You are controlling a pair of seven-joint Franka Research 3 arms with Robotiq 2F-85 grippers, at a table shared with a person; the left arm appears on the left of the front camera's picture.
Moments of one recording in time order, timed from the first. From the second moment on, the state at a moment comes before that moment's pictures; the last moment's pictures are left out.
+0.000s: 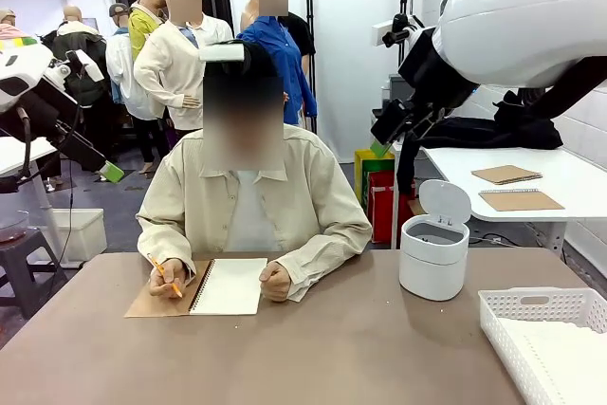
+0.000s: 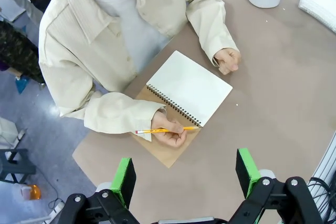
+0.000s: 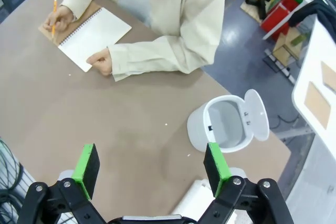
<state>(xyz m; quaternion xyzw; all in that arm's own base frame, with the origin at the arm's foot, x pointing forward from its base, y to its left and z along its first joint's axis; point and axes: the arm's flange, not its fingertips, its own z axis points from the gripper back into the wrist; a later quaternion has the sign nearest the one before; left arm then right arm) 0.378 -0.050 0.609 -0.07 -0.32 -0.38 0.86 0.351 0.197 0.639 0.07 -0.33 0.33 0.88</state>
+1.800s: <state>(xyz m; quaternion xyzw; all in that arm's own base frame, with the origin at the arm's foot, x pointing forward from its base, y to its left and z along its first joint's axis) 0.367 -0.050 0.627 -0.11 -0.35 -0.37 0.85 0.338 0.217 0.658 0.10 -0.34 0.34 0.87</state>
